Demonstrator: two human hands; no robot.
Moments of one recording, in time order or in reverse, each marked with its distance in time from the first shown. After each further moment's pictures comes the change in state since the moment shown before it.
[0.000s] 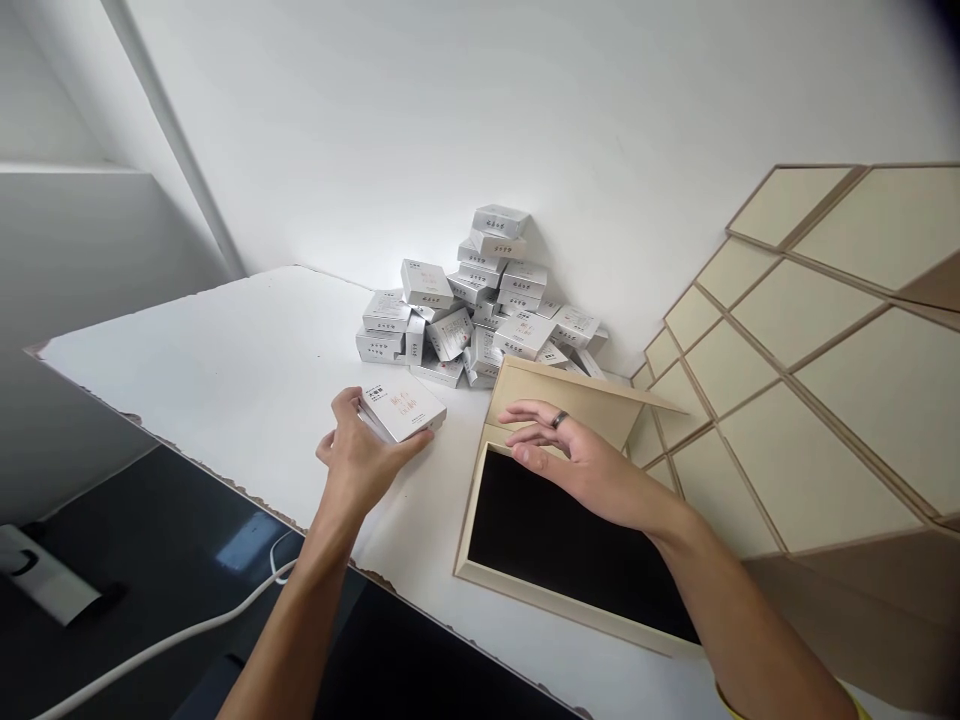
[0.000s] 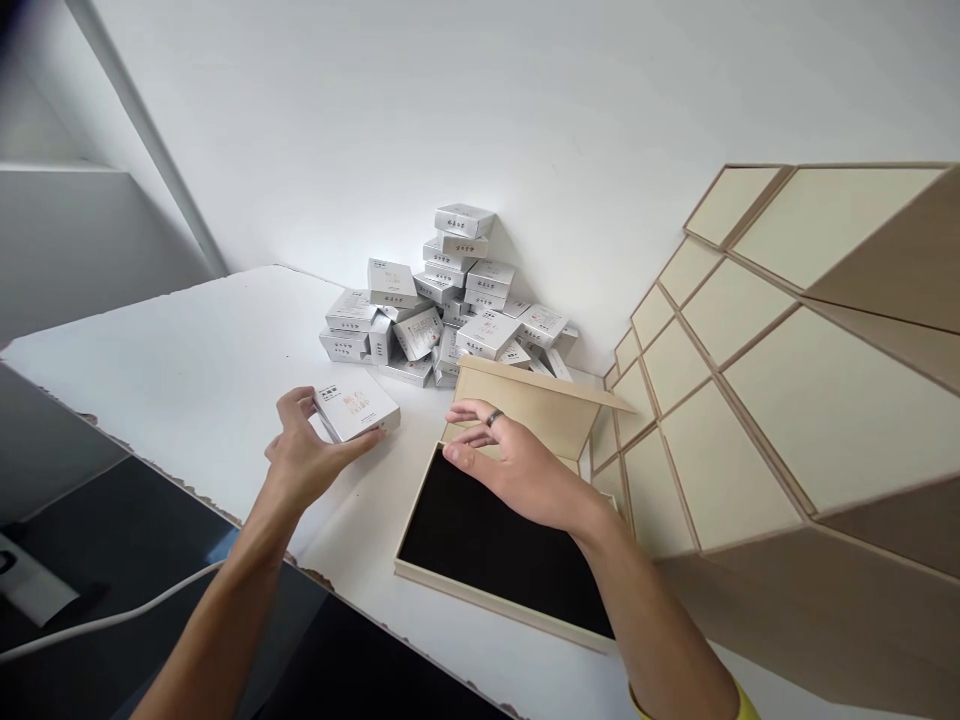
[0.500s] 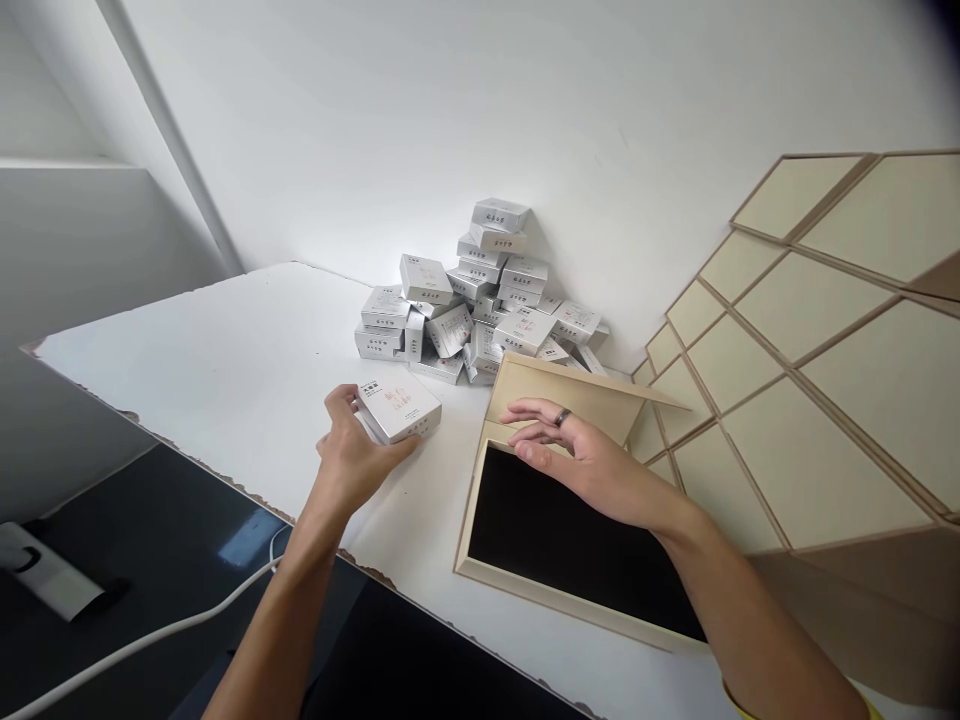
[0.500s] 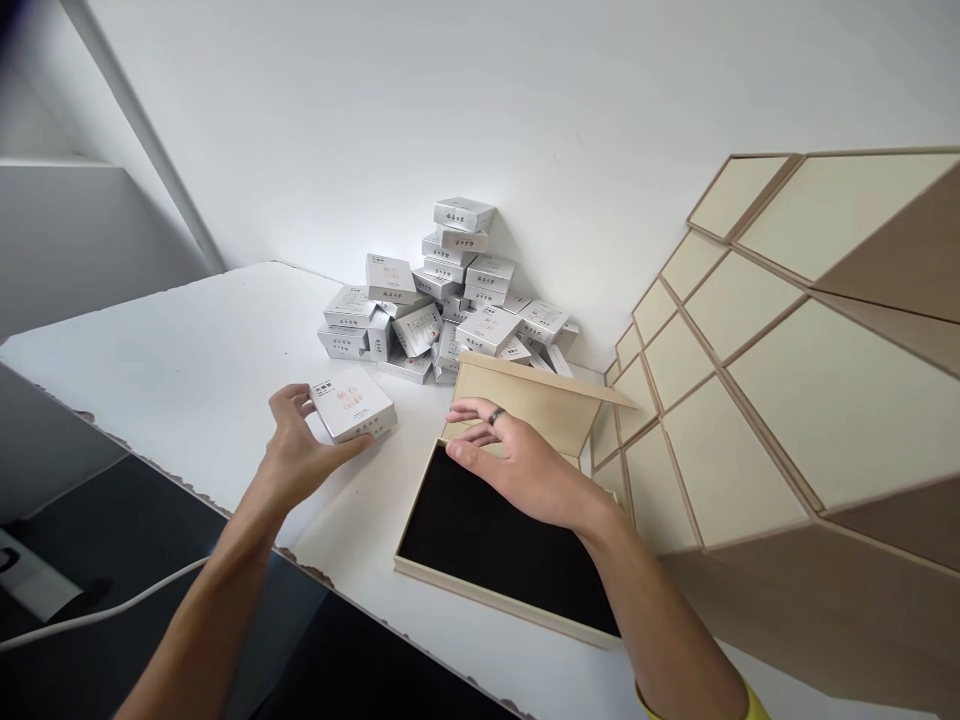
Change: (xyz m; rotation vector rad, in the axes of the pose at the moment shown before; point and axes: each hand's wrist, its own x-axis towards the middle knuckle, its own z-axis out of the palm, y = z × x) left_hand 0.011 -0.022 -0.004 -0.018 -0.050 0.103; right_hand -0.002 0.000 -0.001 -0.015 0.001 -0.005
